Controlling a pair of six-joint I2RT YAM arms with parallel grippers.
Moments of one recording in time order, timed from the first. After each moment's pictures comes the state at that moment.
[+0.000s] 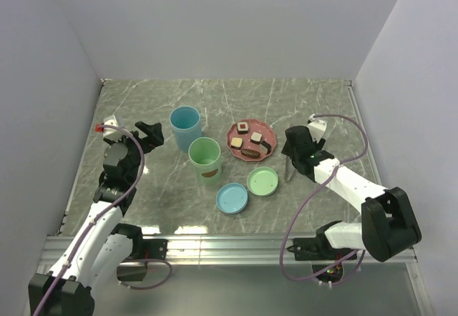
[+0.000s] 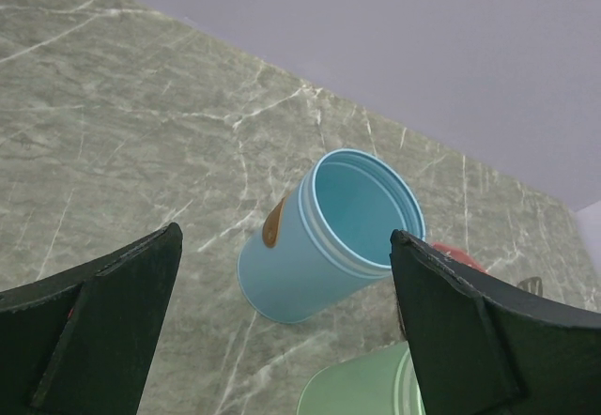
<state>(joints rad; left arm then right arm) -0.19 0.74 0.46 0.22 -0.20 -0.51 0.40 1.28 0.69 -0.20 0.59 0.63</state>
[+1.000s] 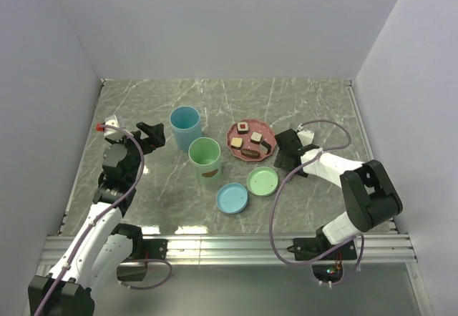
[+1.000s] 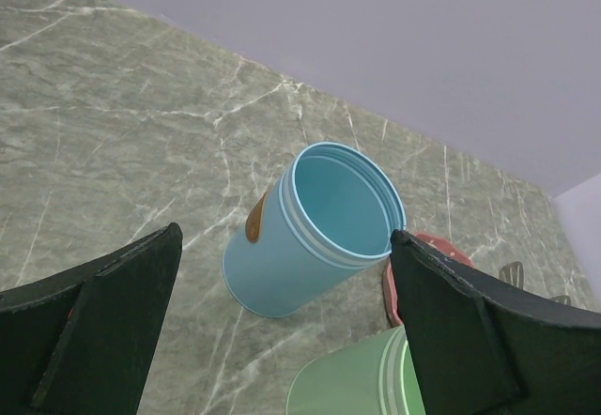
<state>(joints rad) -0.19 0.72 0.46 0.22 -0.15 -0.51 0.42 1.52 0.76 -0.39 0.45 0.73</state>
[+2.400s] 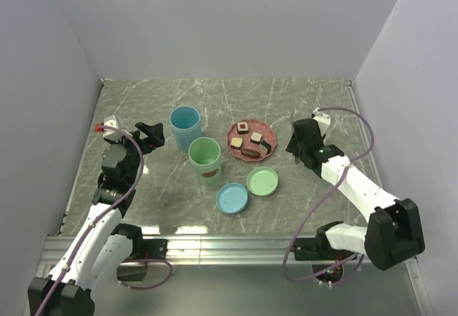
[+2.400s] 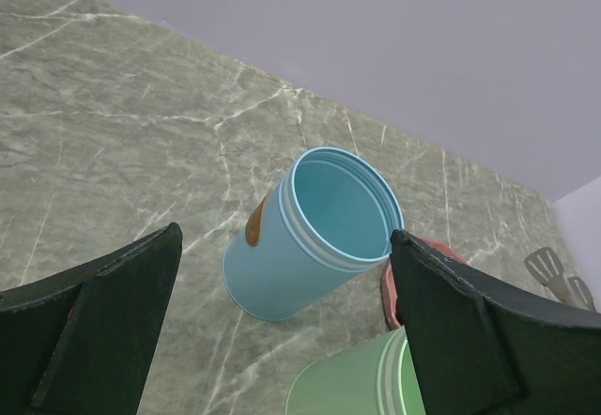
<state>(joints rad) -0.19 0.70 0.46 0.22 -0.15 -0.51 0.35 1.22 0.79 -0.37 0.42 0.60</state>
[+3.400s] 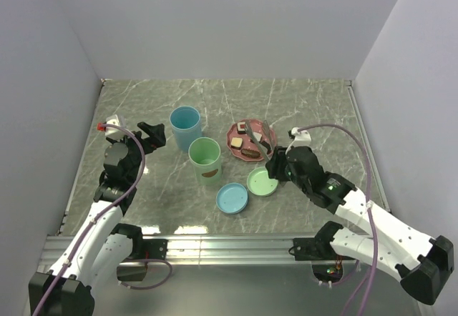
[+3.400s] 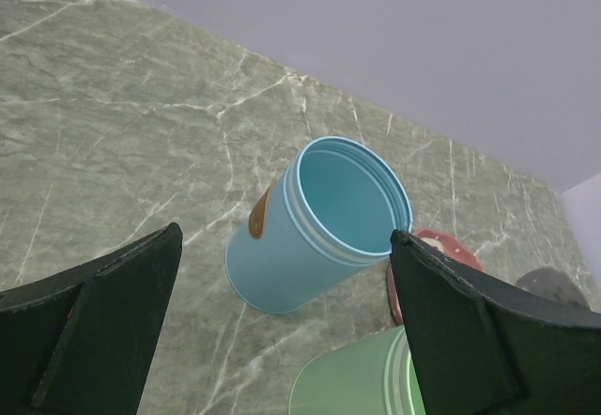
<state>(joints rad) -0.19 0.74 0.46 0.22 -0.15 -0.51 0.73 0.85 0.69 -0.43 0.30 0.56</state>
